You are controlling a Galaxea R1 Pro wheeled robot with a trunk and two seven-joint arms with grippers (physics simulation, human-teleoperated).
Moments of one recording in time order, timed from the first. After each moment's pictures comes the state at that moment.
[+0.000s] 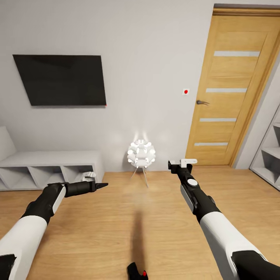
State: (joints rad) left arm -0.82 0.20 0.09 -0.70 0.05 0.58 -0.90; right arm -0.85 0.04 0.05 -0.70 0.00 -0.03 -0.10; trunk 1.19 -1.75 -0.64
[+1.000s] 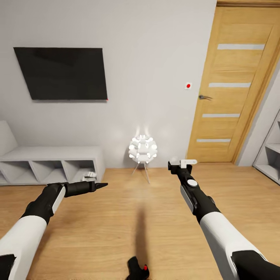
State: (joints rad) left arm -0.82 0.21 0.09 -0.70 0.05 0.58 -0.90; right arm -0.85 0.04 0.05 -0.69 0.00 -0.03 -0.10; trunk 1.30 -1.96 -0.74
